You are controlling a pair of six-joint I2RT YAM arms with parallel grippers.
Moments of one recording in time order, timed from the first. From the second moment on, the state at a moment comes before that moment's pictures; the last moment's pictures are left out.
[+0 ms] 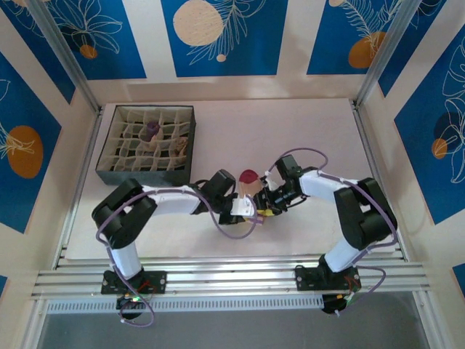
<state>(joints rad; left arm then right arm) -0.84 1.80 0.94 -0.13 0.55 0.74 0.38 1.59 0.80 -0.55 -0.76 0.35</state>
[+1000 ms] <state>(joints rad) -0.69 1.85 0.99 -0.25 0.84 0.38 0.41 1.73 0.89 -0.63 -0.67 0.42</state>
